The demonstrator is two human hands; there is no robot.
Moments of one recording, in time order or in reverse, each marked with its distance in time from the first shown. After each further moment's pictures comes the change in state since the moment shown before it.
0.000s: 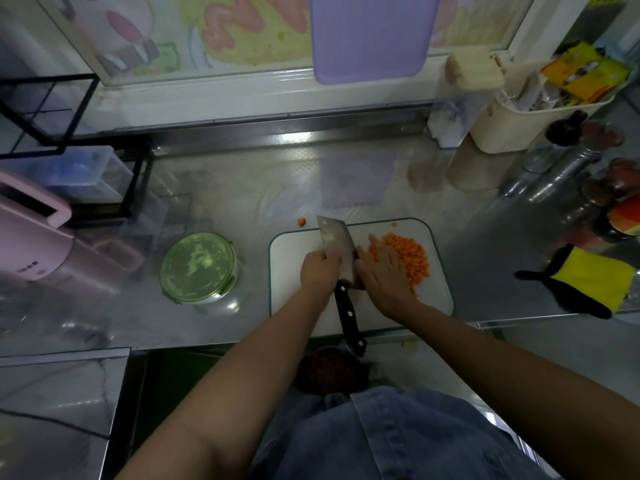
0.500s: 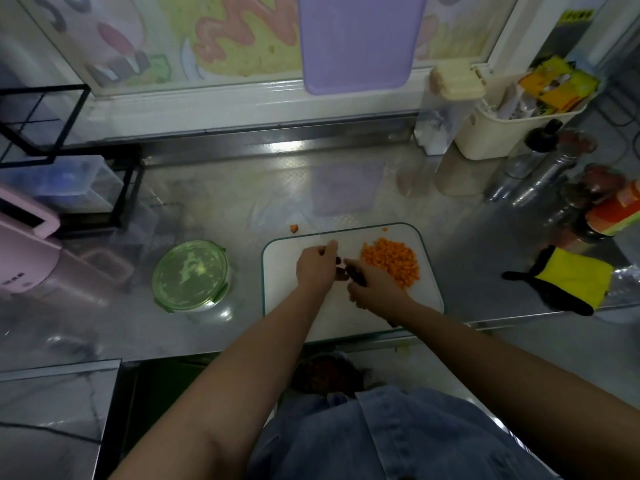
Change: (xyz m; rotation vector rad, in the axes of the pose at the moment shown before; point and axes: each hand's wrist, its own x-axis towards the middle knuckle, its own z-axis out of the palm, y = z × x) left_hand -0.002 0.018 0.000 -0.051 -0.040 0.040; right_hand -0.015 -0.021 -0.019 0.383 -0.138 -0.025
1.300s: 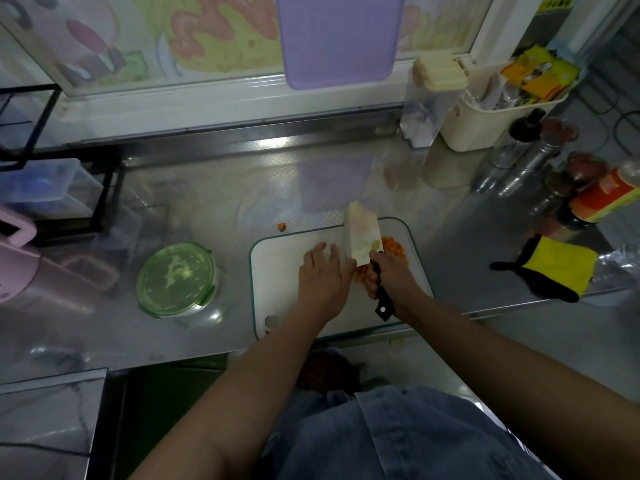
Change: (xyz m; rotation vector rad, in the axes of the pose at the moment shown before) left_hand -0.023 -0.023 0.019 0.841 -0.040 0.523; right_hand -0.002 0.013 -0.019 0.801 0.278 0.256
